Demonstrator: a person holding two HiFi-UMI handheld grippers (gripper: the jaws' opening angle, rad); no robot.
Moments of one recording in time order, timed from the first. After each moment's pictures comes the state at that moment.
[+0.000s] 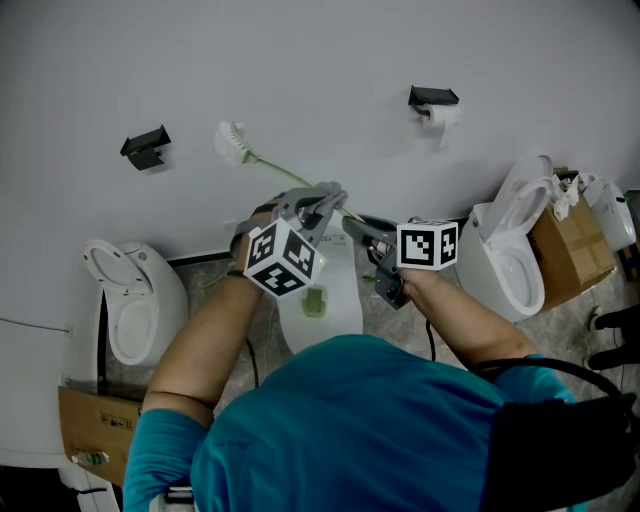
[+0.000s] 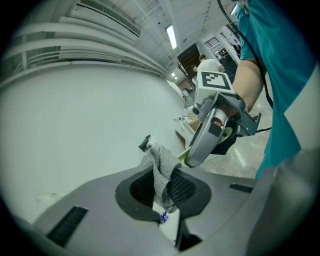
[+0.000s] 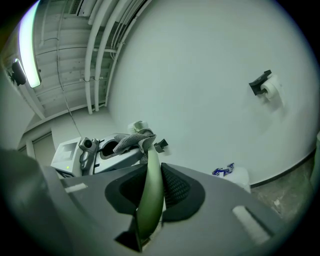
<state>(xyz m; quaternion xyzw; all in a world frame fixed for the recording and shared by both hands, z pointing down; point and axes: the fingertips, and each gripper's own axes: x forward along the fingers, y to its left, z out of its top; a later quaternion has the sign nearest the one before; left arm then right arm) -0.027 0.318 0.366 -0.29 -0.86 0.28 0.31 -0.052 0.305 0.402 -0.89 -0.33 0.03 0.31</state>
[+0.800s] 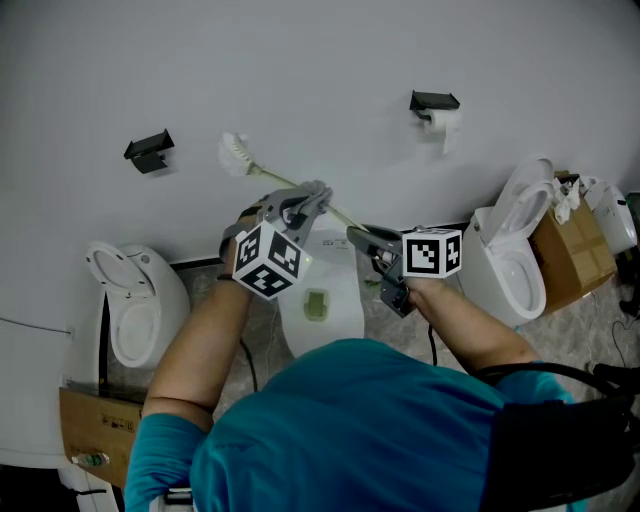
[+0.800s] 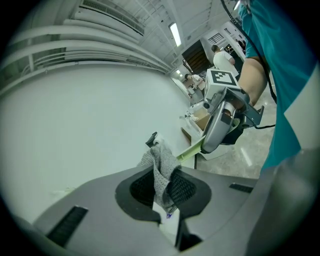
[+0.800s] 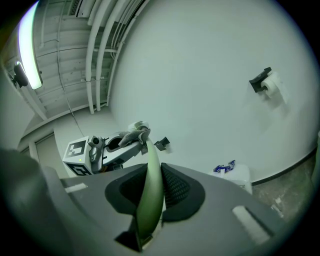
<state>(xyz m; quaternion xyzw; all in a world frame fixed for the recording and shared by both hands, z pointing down) 0.007 0.336 0.354 -0.33 -0.85 0.27 0.31 -0.051 0.300 0.403 -0.89 -0.31 0.03 0.32</state>
